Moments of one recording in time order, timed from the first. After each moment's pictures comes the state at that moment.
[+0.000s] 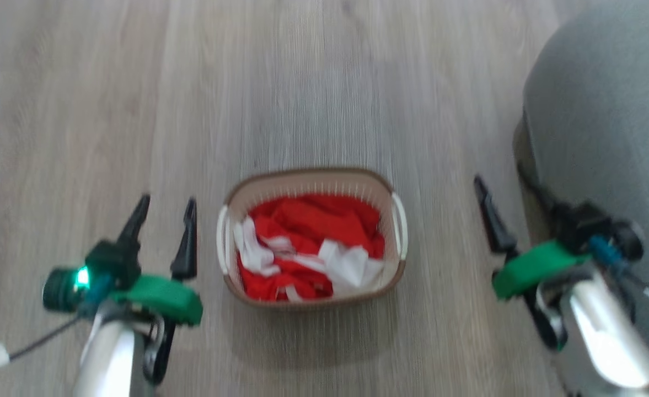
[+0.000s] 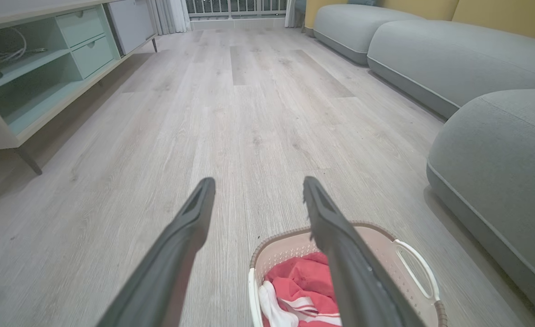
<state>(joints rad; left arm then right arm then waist) -0.17 0.05 -0.03 0.25 -0.06 -0.09 -0.25 -0.26 -0.14 0.13 0.35 0.13 0.13 -0.25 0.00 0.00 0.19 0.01</state>
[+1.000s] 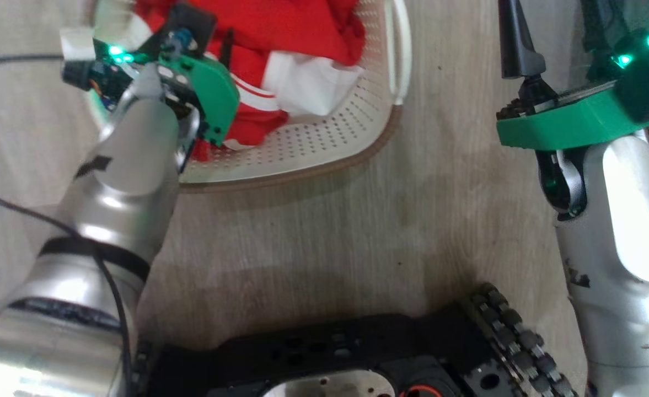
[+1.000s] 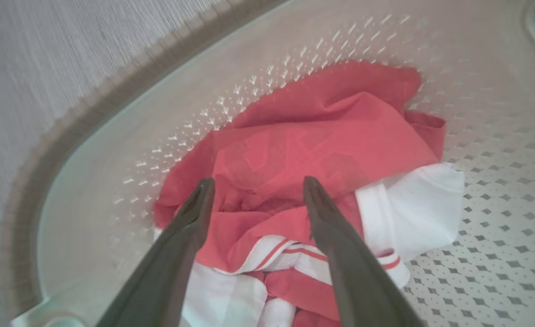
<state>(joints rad) -1.06 0.03 -0.38 1.04 -0.02 -0.01 -0.12 -0.65 -0.09 0.12 0.12 0.12 0.13 -0.26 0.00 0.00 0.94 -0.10</state>
